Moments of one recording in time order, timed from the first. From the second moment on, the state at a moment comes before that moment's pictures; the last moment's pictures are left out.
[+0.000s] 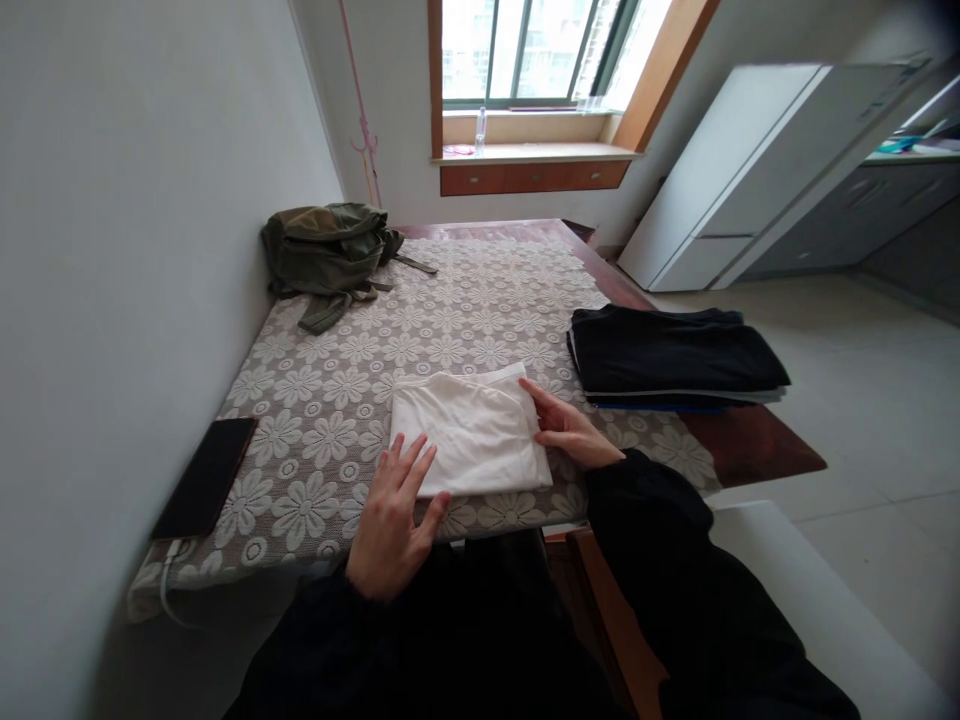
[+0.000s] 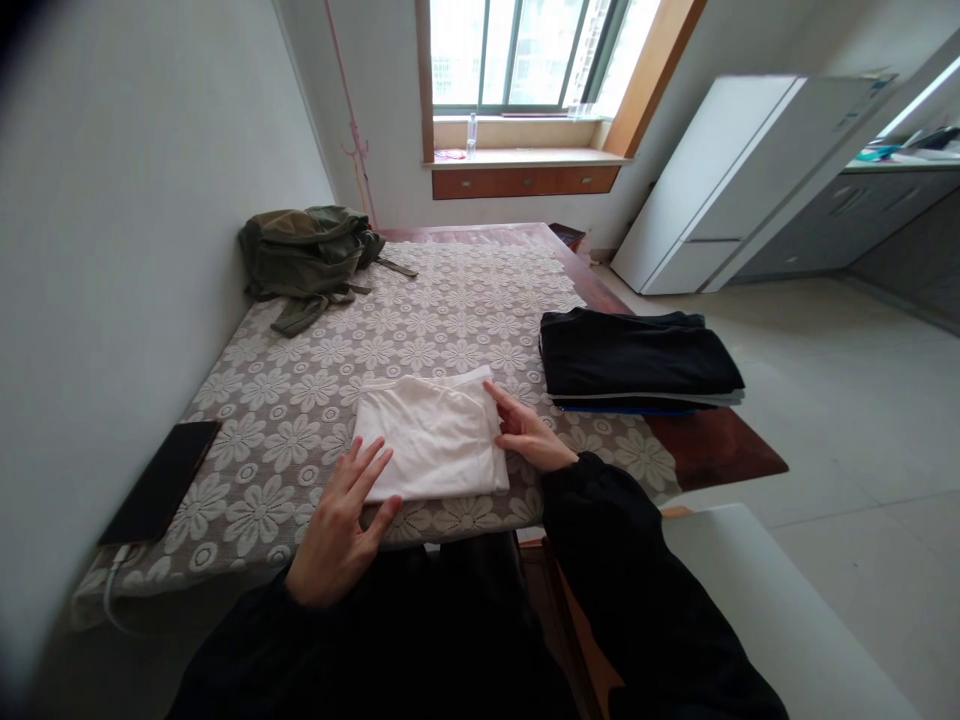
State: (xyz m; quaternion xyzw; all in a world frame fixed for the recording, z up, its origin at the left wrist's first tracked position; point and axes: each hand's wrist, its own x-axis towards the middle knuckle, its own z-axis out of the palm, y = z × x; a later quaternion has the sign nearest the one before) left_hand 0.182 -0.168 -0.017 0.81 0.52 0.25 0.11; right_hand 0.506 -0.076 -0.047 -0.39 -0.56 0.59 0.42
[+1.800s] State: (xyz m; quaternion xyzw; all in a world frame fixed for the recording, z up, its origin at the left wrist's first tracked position) left_hand 0.207 -0.093 -0.044 0.82 0.56 0.14 -0.01; right_hand 0.354 -0.093 -0.042 -0.59 -0.79 0.01 0.15
